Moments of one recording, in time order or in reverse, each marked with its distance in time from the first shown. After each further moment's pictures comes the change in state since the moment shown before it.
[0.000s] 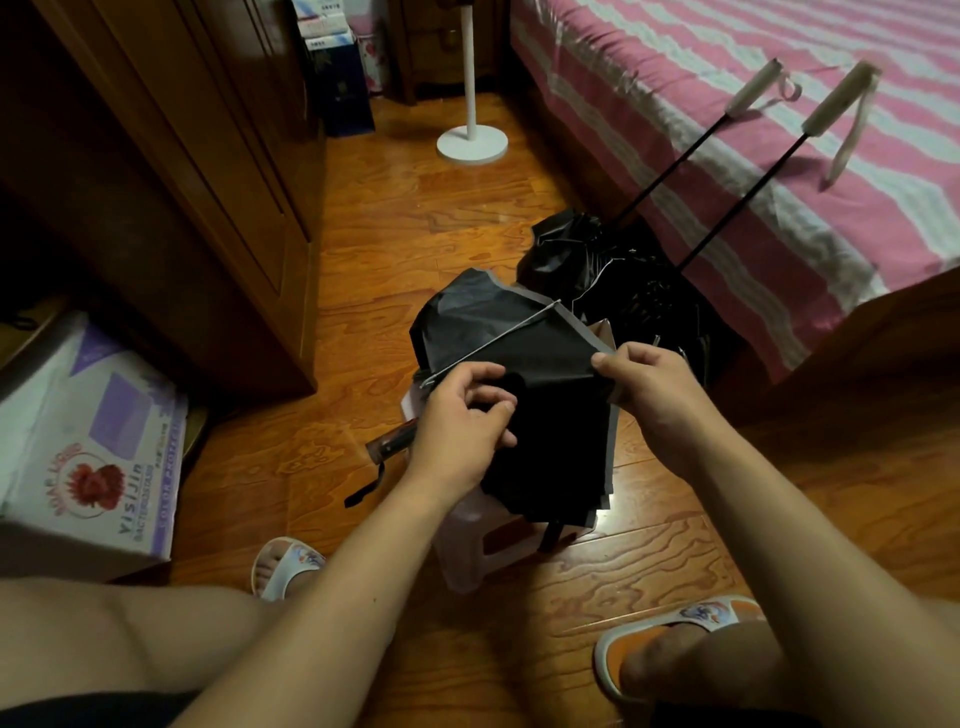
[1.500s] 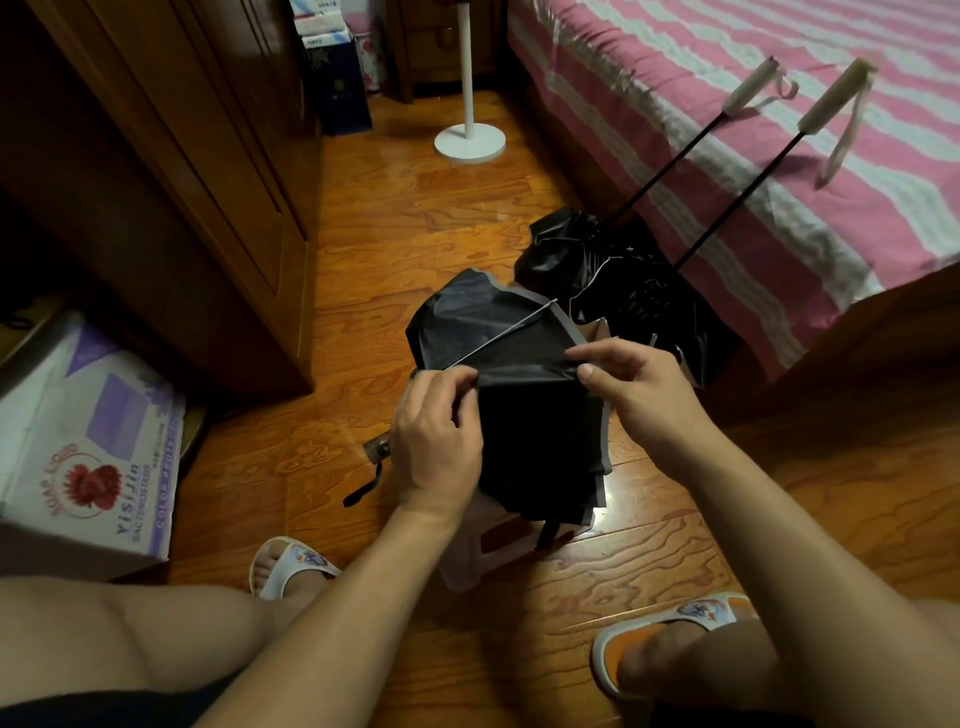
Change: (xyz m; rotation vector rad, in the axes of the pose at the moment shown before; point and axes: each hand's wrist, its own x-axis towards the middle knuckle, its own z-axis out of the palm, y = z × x) left_hand -0.004 -0.027 -0.002 0.513 0.498 0.599; right_hand -0.018 -0.011 0.005 -0.170 -0.043 -0.129
